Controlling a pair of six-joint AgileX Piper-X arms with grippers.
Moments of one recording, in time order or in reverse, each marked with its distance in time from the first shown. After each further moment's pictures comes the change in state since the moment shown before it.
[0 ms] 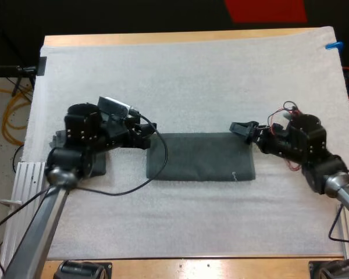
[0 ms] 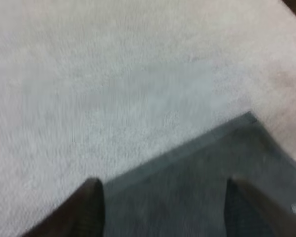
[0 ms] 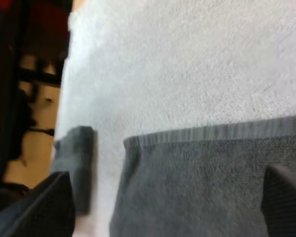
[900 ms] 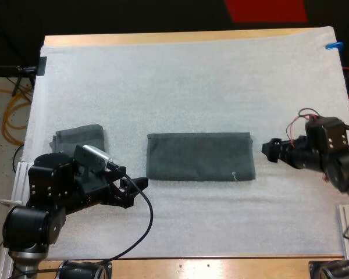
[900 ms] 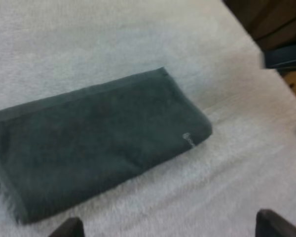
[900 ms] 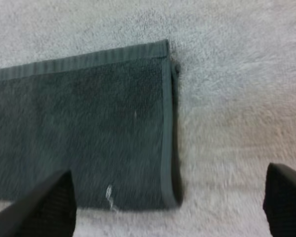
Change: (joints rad) left arm 0.000 -0.487 -0.022 0.623 0.079 -0.031; right arm -0.064 -0.148 -0.157 0.740 0.286 -0.327
